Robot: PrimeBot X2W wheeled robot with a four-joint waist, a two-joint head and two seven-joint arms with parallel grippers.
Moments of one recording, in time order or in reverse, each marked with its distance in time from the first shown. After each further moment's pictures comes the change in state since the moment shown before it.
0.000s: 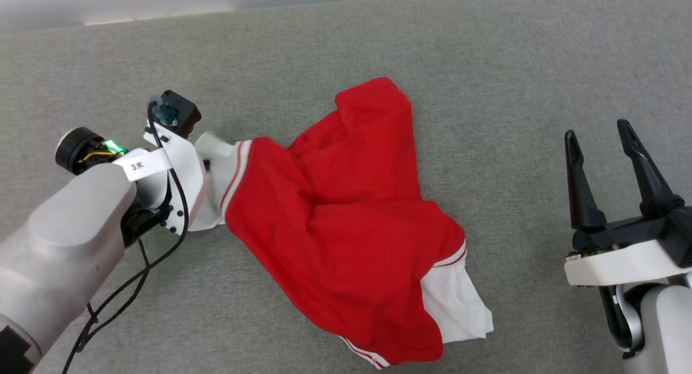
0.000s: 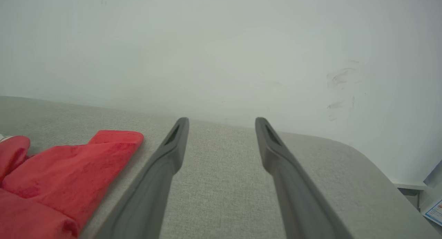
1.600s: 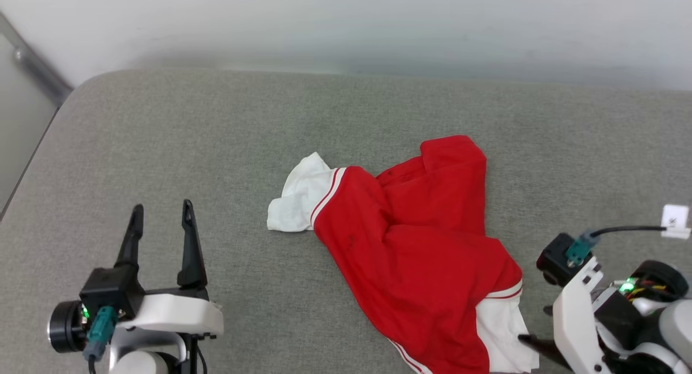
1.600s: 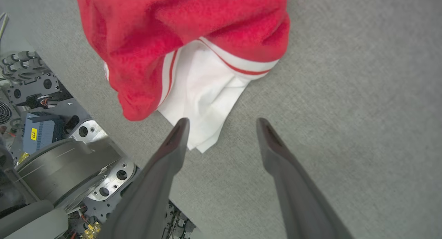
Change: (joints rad) left arm 0.957 -0.289 0.967 -0.741 0.529 0.417 -0.593; right arm -0.107 -0.601 0.659 -0.123 0.718 0.000 1.143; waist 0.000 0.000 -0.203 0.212
